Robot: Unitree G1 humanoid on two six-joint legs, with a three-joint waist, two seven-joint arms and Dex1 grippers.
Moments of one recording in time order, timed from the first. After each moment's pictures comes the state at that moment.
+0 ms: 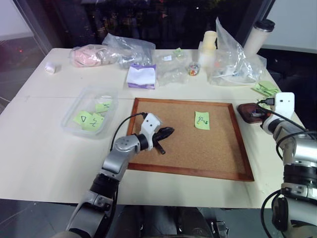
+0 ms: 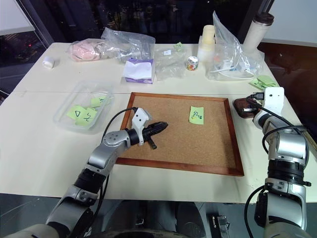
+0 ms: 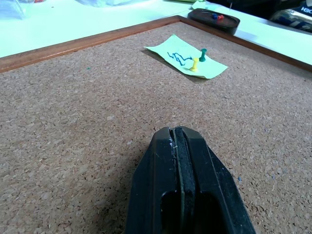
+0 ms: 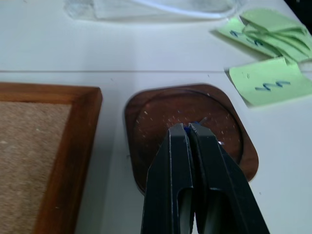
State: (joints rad) left arm -0.43 0.16 -0.24 0.18 -0.18 0.27 -0.68; right arm -0.48 -0.61 -0.36 0.27 0.21 0.65 0.27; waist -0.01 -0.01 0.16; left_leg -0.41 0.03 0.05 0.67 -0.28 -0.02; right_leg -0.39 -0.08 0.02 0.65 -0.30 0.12
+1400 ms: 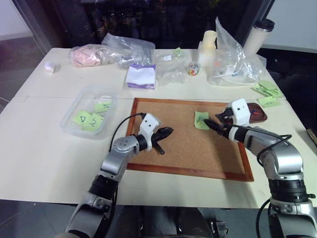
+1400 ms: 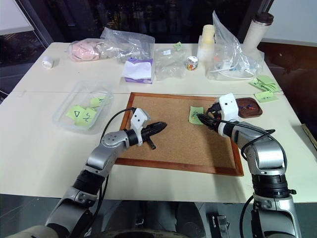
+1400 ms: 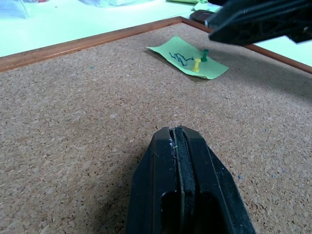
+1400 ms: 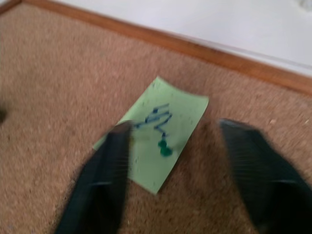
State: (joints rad) left arm -0.41 0.16 -0.23 0.15 -0.19 0.28 -0.67; right arm -0.34 -0.56 -0.10 -0.16 0.36 0.80 0.48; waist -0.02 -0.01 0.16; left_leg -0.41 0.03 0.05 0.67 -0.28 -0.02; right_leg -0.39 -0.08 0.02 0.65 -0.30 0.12
